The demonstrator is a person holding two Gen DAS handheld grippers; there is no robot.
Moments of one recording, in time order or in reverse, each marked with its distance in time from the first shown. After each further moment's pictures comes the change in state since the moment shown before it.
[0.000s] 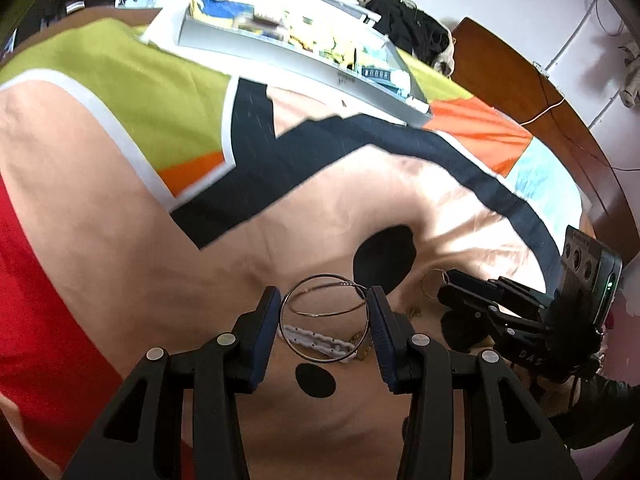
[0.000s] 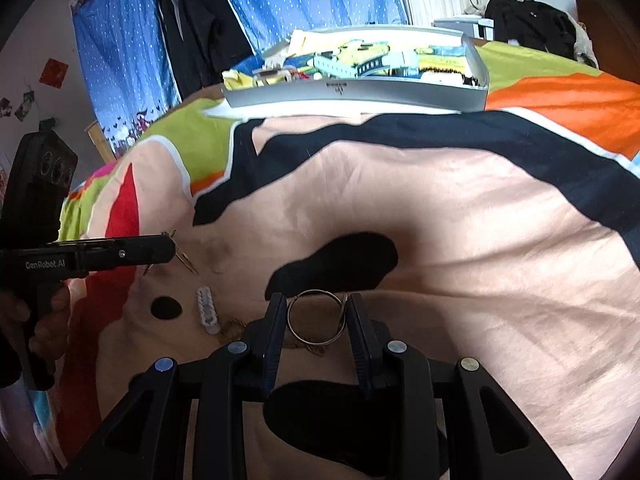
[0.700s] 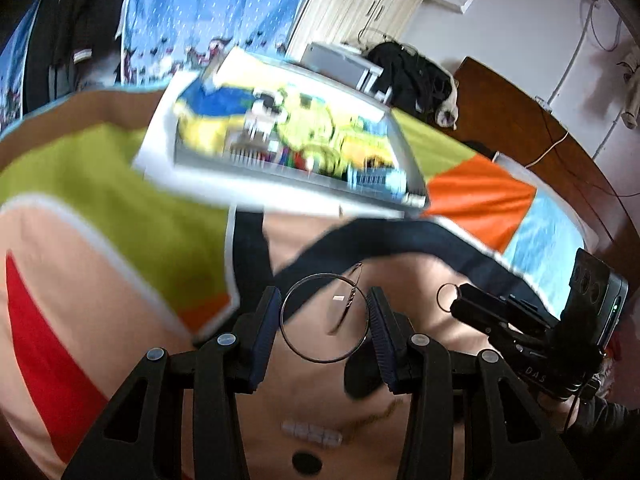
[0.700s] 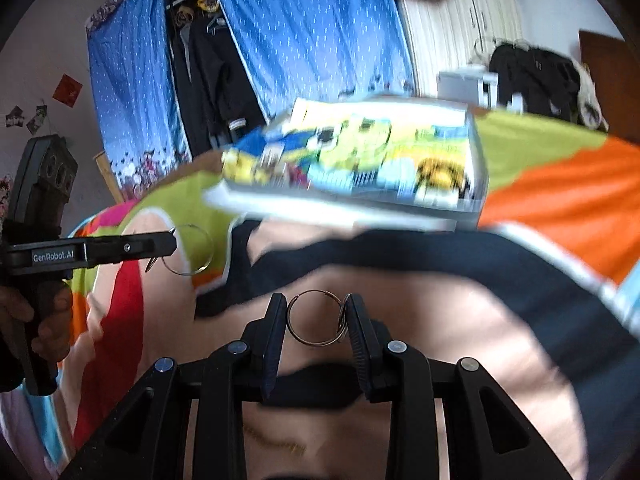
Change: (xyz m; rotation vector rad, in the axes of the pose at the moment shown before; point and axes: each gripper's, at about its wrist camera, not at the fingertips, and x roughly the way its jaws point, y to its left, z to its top) left arm -0.026 -0.022 0.085 0.028 -0.158 0.061; right arm -0.025 -0.014 0.085 -0.047 -0.170 -0.001
